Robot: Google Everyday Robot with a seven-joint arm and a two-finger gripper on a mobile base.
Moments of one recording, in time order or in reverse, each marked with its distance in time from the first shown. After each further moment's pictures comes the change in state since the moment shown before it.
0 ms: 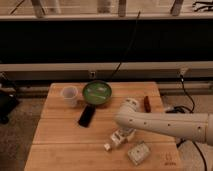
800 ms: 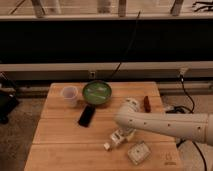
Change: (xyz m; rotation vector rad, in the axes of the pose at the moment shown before) arm 0.001 0.000 -0.003 0.000 0.002 0.010
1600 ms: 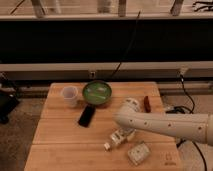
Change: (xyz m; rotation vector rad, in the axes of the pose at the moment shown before) arm 0.000 0.000 0.000 -0.001 0.001 0.012
